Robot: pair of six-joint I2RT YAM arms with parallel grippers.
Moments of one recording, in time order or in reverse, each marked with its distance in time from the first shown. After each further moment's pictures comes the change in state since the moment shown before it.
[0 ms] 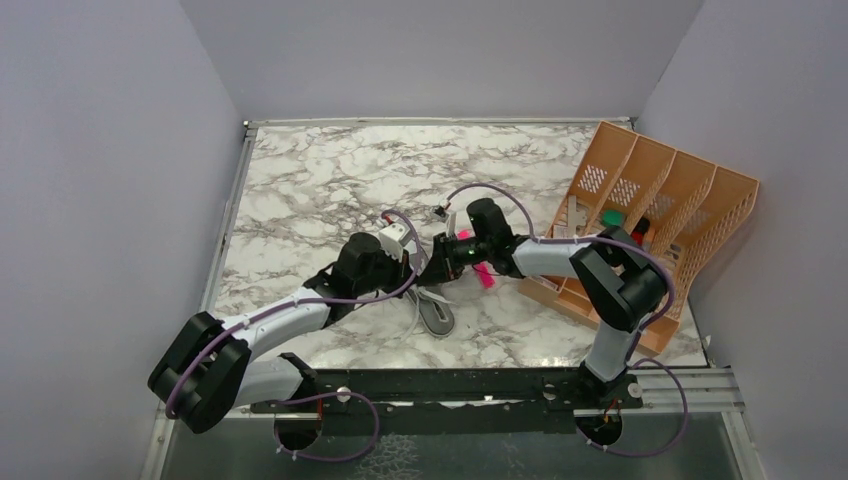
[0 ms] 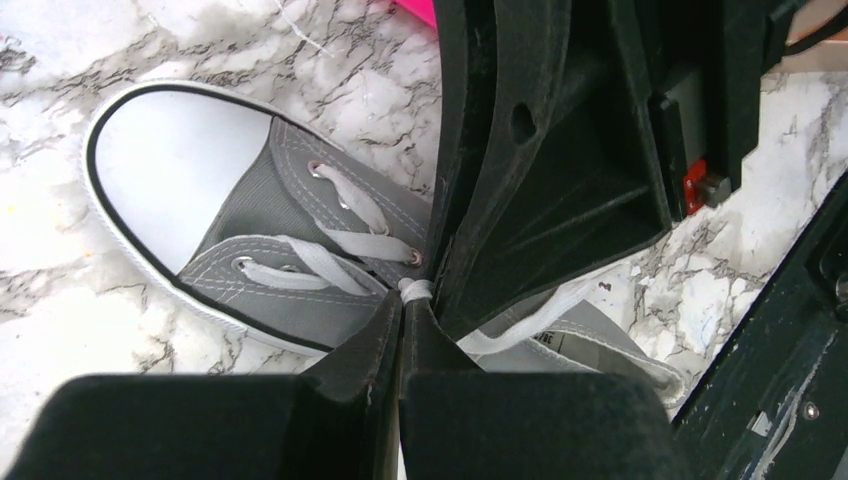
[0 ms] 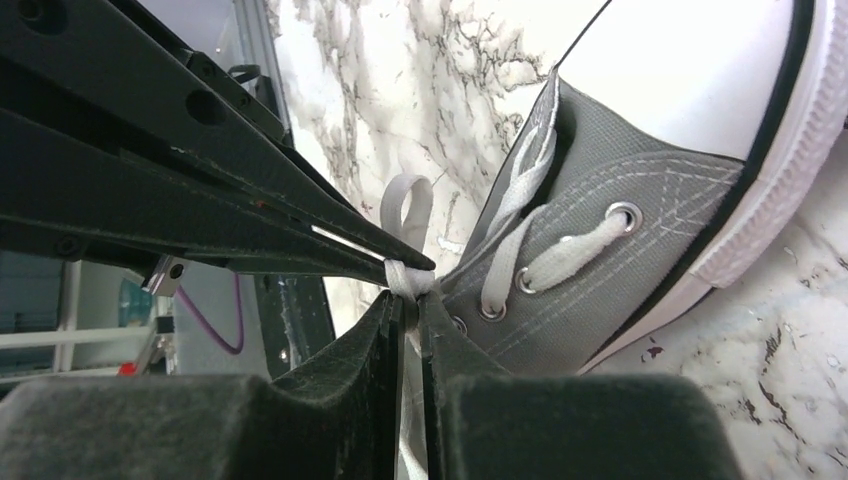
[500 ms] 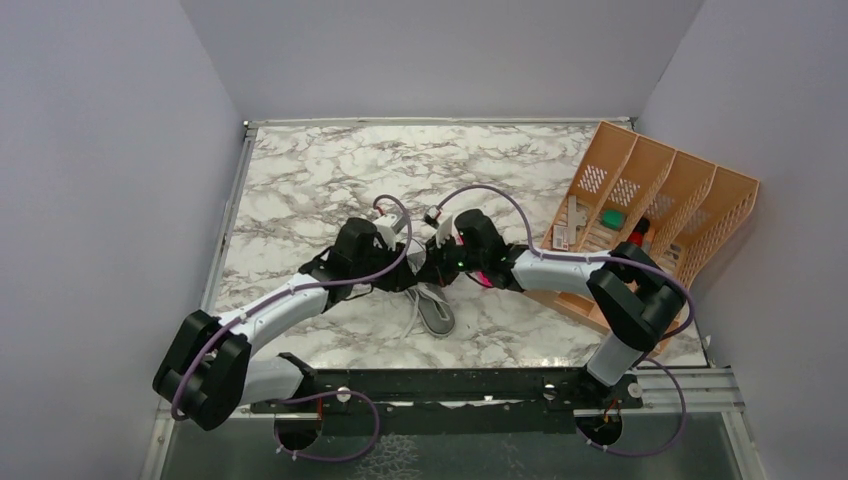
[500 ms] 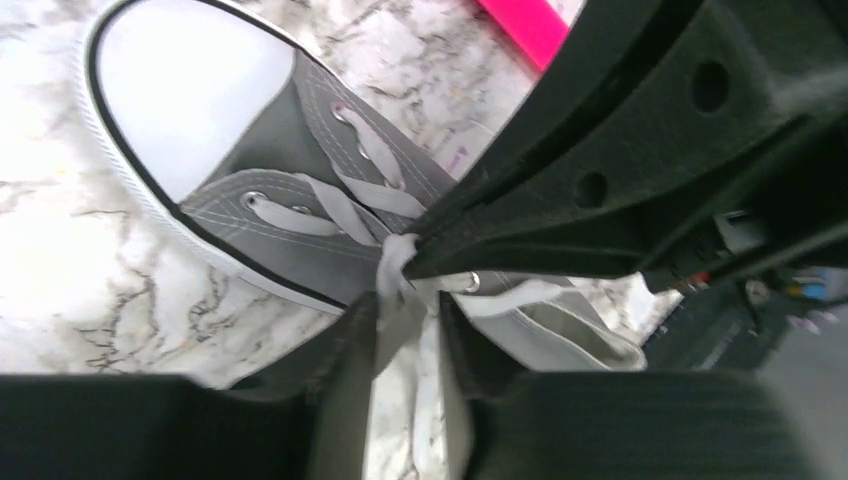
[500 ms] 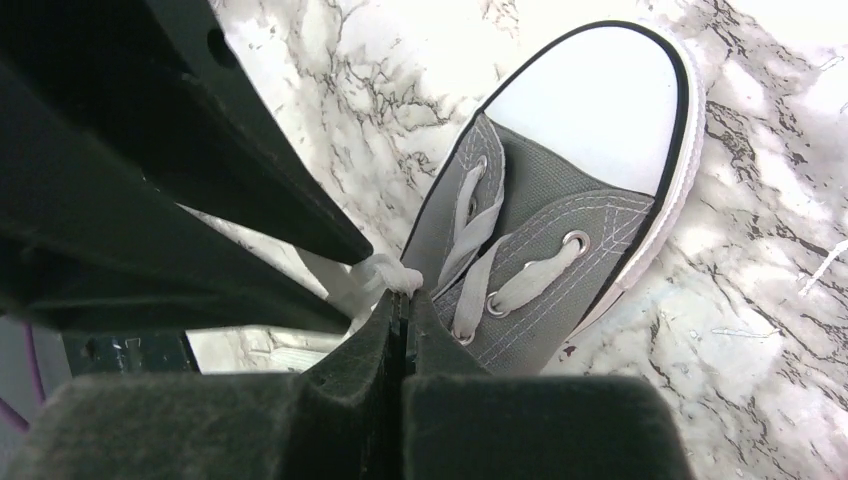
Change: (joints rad) left arm 0.066 0.027 0.124 -0.262 0.058 -0.084; right arm 0.143 -0.126 -0.016 -0.100 0.460 -0.193
